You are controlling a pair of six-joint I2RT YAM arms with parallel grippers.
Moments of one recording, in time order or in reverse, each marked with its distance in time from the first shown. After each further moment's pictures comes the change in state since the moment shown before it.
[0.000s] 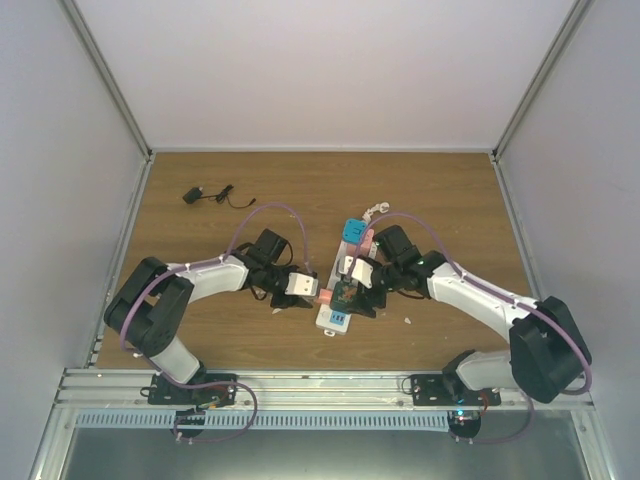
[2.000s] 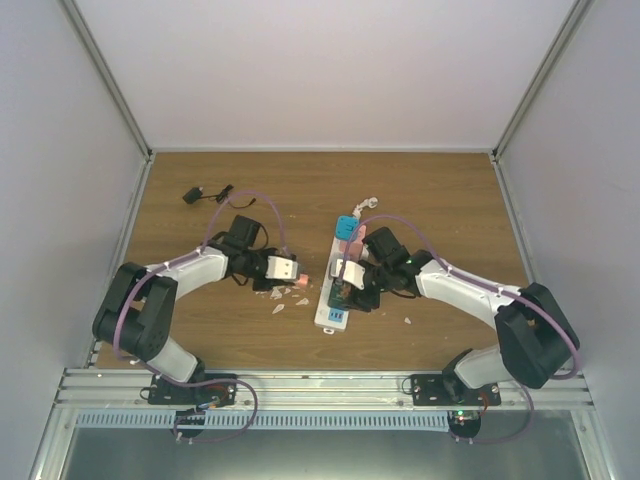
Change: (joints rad) left arm 0.159 -0.063 0.005 -0.034 0.012 0.143; right arm 0.053 0.093 0.014 0.045 0.071 -0.011
